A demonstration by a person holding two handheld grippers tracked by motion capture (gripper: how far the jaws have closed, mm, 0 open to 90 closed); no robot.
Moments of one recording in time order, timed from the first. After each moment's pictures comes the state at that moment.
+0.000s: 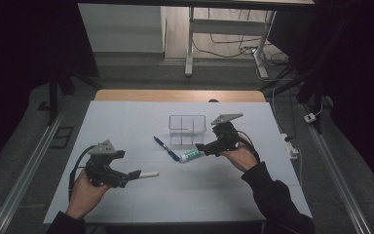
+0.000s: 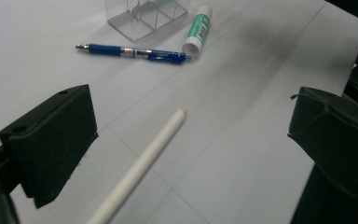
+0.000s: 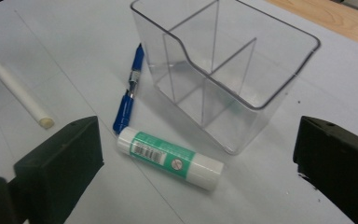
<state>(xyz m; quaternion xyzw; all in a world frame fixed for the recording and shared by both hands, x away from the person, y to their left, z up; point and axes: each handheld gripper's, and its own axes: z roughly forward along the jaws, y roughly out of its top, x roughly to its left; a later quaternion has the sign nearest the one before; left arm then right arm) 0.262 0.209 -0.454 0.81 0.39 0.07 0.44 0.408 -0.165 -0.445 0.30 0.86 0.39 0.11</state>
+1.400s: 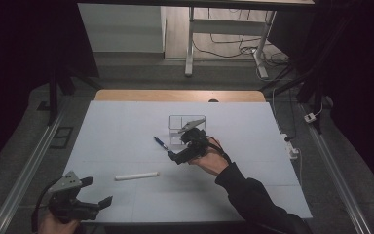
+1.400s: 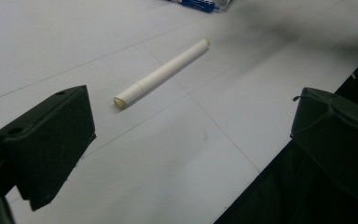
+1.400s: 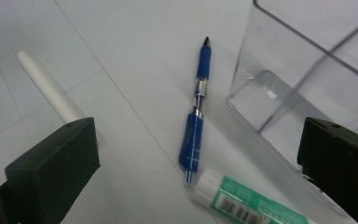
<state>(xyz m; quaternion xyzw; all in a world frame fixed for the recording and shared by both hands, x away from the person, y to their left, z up) 0.182 0.259 -0.478 0.78 0.45 0.11 0.42 0.395 -0.078 -0.469 0.26 0.90 0.35 0.09</state>
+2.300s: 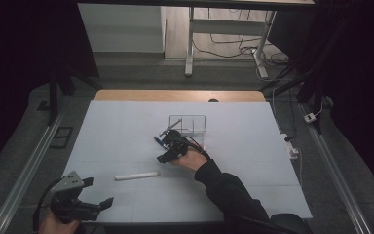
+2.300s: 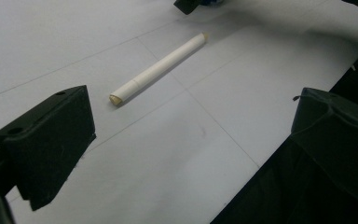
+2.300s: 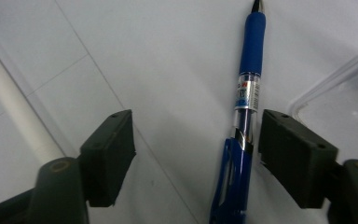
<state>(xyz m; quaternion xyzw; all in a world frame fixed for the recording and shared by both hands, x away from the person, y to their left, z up) 0.184 0.256 -0.478 0.79 0.44 0.10 0.42 0.420 -0.023 -0.517 0.27 0.92 0.27 0.03</state>
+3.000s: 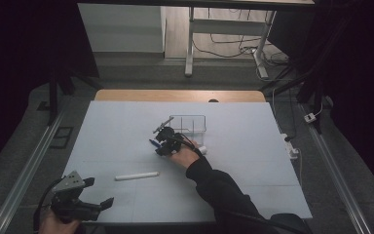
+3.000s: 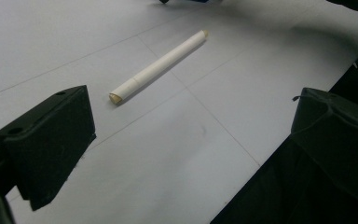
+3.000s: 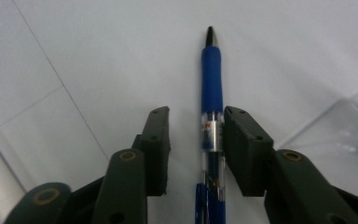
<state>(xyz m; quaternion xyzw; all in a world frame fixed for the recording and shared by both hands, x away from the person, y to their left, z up) 0.185 0.255 -0.478 0.79 0.44 0.10 0.41 0.430 0.000 -0.517 0.26 0.93 0.26 0.07</state>
